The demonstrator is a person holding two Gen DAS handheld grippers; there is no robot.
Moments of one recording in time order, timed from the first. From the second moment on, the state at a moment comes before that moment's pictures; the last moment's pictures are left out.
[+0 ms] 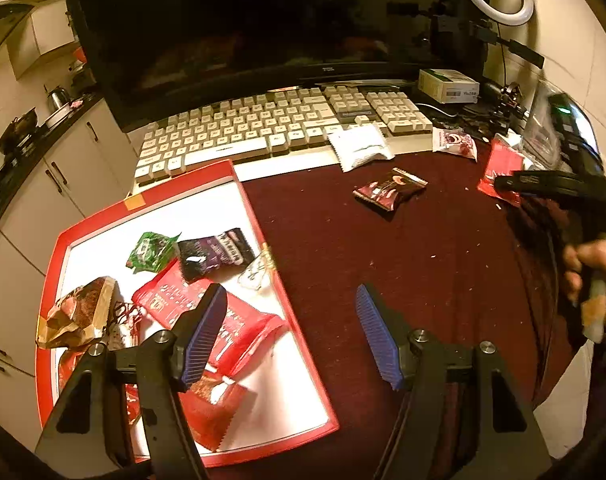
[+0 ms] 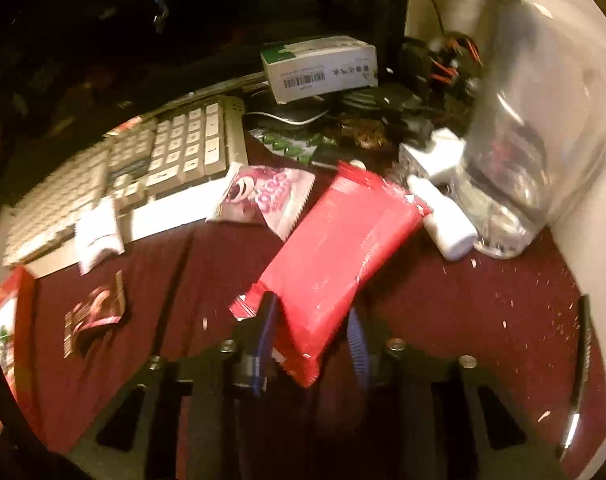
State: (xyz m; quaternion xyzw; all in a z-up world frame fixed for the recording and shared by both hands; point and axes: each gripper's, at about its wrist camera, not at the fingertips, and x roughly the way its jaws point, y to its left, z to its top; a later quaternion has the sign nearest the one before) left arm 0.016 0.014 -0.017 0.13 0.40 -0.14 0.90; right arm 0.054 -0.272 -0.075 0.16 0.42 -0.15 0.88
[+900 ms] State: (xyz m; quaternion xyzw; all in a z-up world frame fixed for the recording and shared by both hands) left arm 0.128 -0.125 -0.062 0.21 0.44 -0.15 0.86; right arm 0.023 -0.343 -0.101 0.33 0.36 0.06 0.87
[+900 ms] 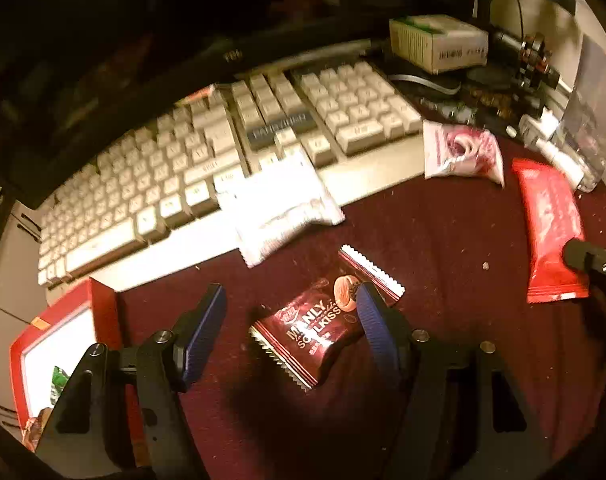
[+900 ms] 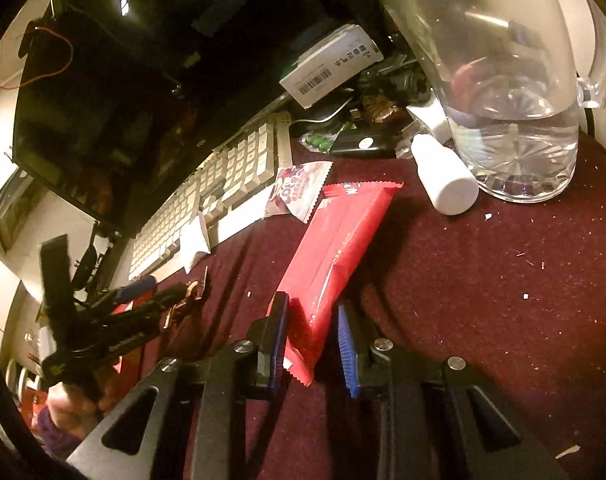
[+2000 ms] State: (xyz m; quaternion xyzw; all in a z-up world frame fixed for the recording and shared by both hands) left arm 0.089 -0.089 -0.042 0.10 0.42 -0.21 0.88; right arm 0.018 -0.336 -0.090 0.33 0.30 0.09 0.89
